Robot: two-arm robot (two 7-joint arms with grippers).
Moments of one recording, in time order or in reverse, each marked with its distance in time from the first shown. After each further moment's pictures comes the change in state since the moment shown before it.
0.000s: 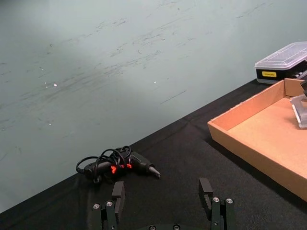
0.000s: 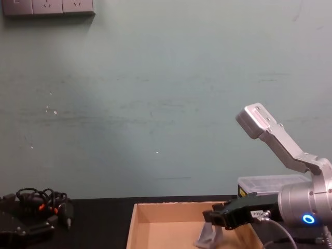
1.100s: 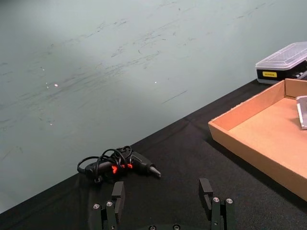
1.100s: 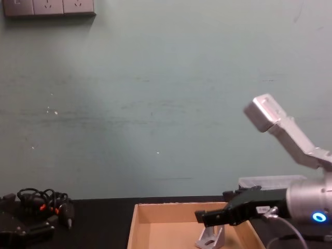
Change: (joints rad) left arm 0.000 0.000 0.000 0.000 0.000 0.000 0.000; right arm -0.070 0.044 0.018 -0.137 0.001 0.004 -0.004
